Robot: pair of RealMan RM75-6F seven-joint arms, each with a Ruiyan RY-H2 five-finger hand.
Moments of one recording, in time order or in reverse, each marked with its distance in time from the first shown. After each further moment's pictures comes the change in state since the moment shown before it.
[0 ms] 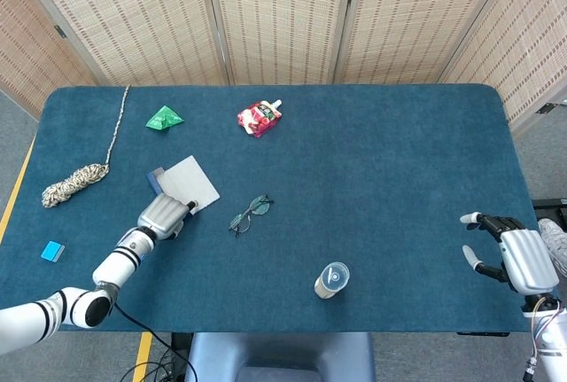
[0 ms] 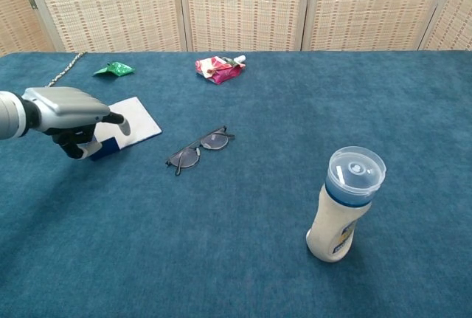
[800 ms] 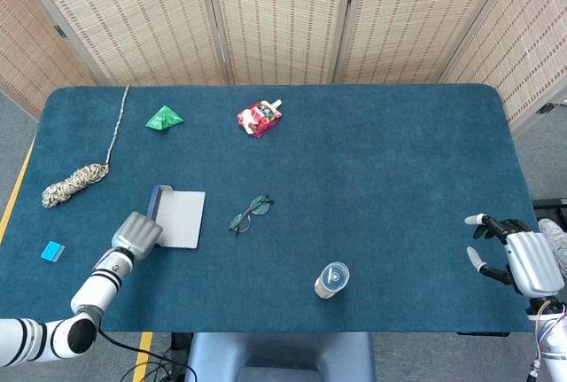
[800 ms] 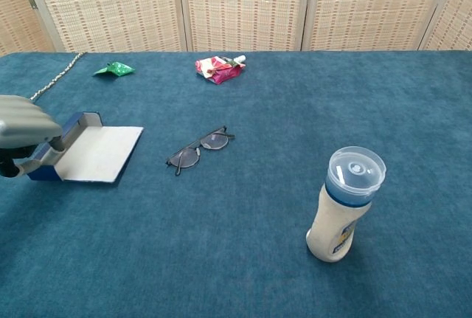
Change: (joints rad) left arm -0.091 0.150 0.188 -0.352 -0.426 0.229 0.444; right arm -0.013 -0.002 -0.004 0.015 -0.004 0.017 0.023
